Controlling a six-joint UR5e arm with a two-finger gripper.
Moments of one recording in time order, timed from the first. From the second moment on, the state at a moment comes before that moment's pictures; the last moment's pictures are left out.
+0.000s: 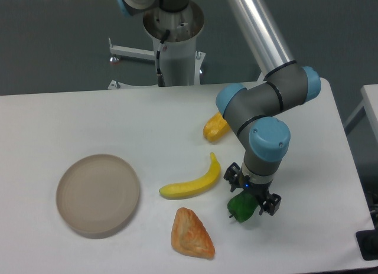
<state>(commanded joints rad) 2.29 -2.28 -1.16 -1.17 1.52 1.17</state>
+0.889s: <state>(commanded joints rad) 2.30 -2.29 -1.16 -1.17 1.51 1.16</state>
